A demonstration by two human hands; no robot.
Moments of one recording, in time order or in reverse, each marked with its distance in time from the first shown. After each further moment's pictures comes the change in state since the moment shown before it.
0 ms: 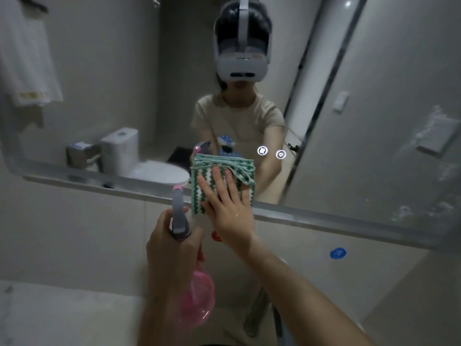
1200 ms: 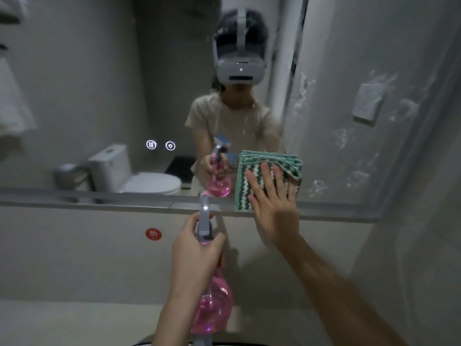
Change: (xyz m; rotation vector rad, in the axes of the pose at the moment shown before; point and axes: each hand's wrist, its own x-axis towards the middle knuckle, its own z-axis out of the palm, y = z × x) left_hand -0.110 0.042 0.178 0.052 -0.214 -0.022; right_hand -0.113 0.231 -0.078 -0.202 0.233 0.121
